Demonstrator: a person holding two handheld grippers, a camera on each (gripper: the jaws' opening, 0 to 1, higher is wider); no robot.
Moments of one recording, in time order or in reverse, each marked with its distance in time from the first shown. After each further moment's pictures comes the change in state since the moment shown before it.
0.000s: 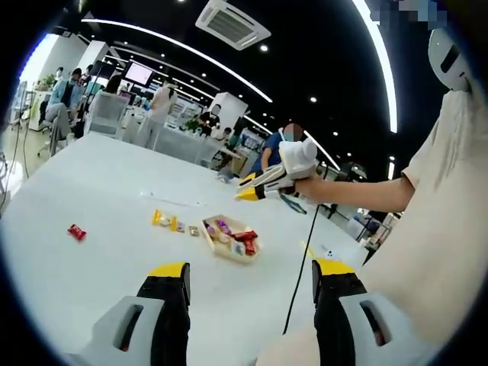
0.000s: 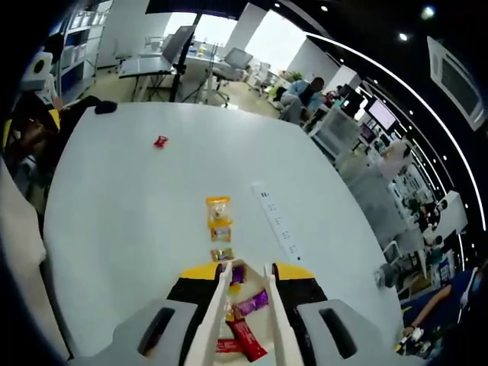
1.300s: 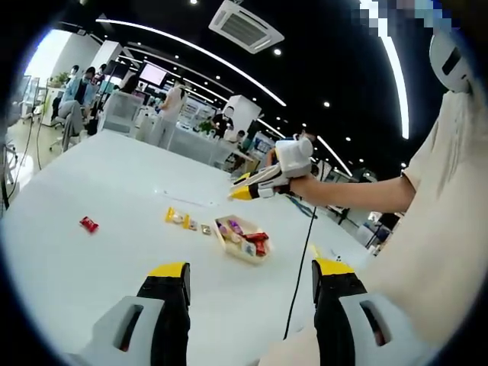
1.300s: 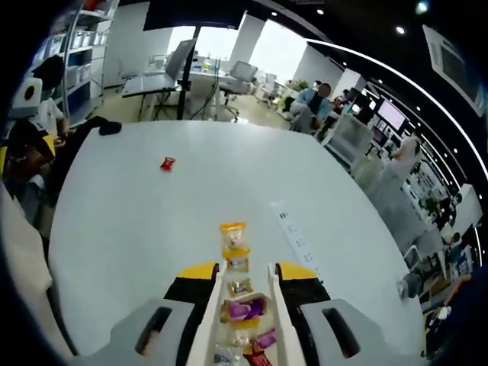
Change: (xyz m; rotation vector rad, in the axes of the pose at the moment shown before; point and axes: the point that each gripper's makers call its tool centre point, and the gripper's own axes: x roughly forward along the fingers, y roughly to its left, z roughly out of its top) left arm -0.006 0.012 -0.004 -0.035 -0.021 0.072; right arm 0.039 0.016 0.032 0.051 -0.085 0.093
